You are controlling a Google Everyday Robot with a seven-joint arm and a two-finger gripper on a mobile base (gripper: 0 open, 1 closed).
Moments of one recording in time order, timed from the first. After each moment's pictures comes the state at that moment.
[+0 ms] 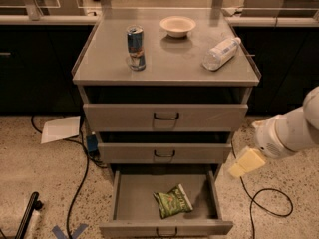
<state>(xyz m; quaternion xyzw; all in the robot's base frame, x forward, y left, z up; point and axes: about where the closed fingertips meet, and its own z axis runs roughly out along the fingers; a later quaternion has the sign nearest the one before) 0.472 -0.234 0.740 -0.44 0.87 0.07 0.23</state>
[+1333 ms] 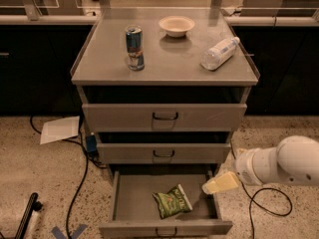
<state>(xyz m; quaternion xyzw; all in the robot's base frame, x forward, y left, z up) 0.476 -0.203 0.631 -0.35 0.88 0.13 0.28</state>
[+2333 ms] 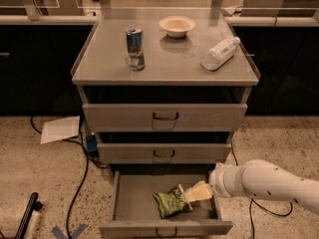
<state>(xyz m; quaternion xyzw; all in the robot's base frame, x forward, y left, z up) 0.486 -0.151 0.539 -0.32 0.89 0.15 0.29</state>
